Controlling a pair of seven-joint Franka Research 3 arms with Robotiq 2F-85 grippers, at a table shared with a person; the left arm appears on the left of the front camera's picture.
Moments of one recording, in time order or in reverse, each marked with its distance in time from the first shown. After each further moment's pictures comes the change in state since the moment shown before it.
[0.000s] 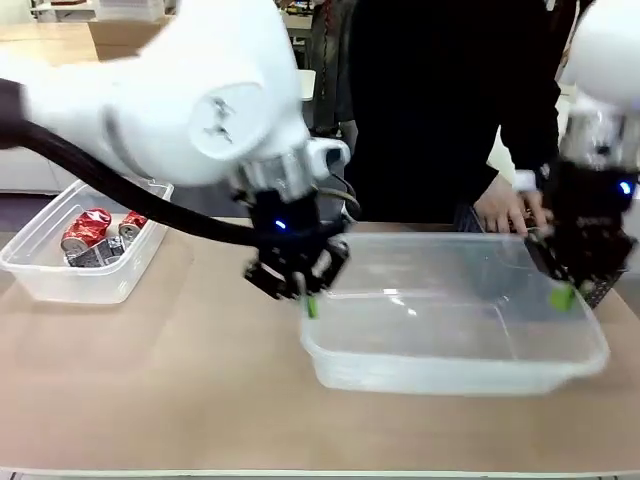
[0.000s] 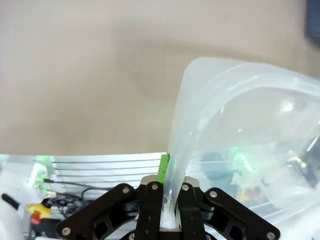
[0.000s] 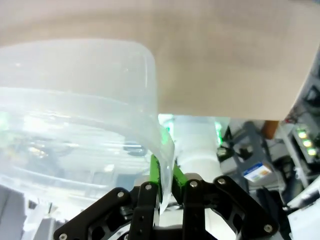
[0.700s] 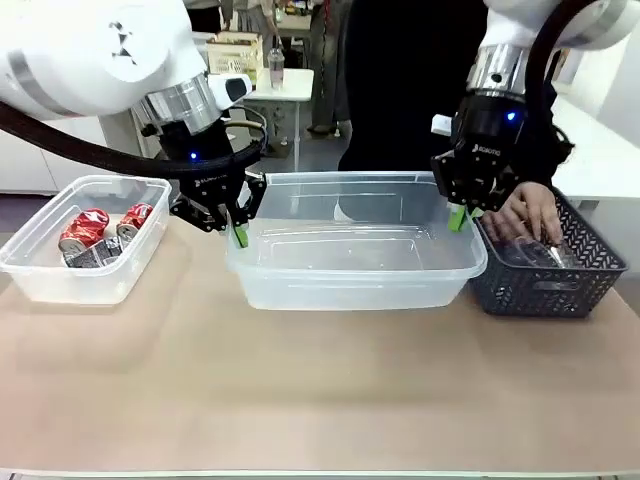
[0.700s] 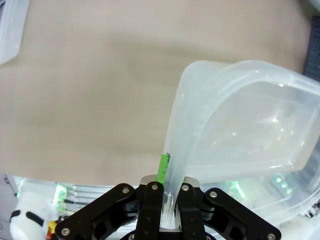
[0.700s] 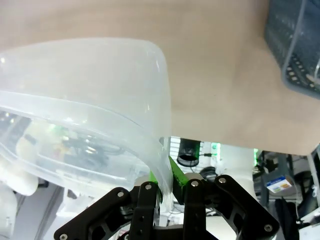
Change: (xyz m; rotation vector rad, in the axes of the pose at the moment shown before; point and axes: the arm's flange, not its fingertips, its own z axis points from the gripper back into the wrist) left arm 0.070 0.076 0.056 -0.012 -0.109 0.070; right arm 0.108 0.059 0.053 0.183 0.026 0.030
